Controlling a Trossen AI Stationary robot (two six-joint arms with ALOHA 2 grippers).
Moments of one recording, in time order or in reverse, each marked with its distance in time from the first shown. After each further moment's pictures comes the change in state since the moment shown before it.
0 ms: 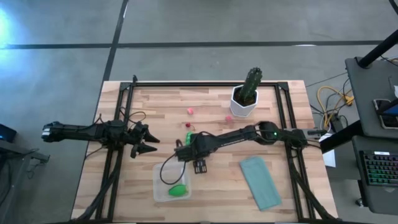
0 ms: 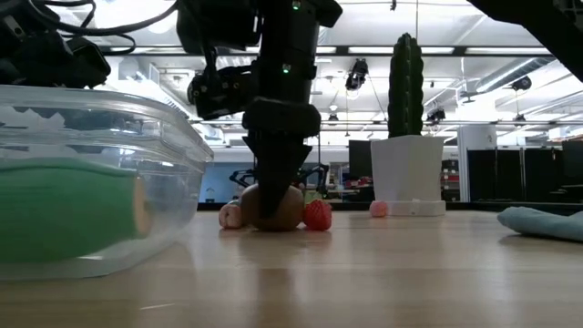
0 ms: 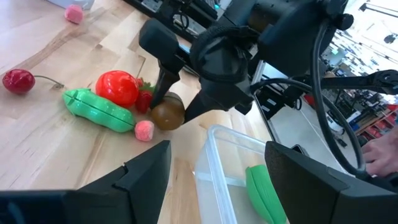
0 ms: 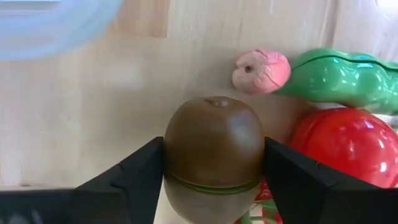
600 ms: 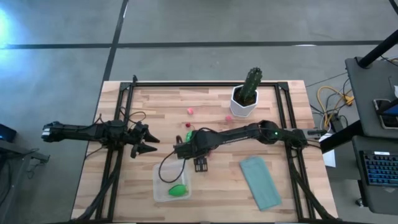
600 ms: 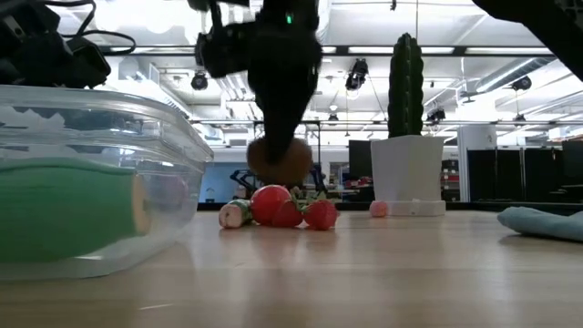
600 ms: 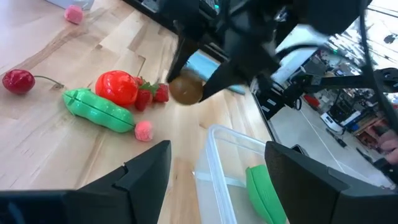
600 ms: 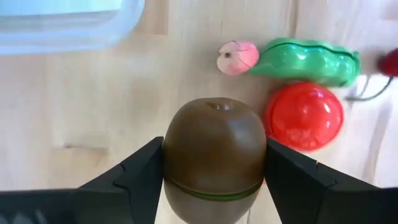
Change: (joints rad) left arm 0.000 0.004 0.000 0.000 0.000 0.000; right arm 0.001 -0.018 0.187 -0.220 -0.043 0.058
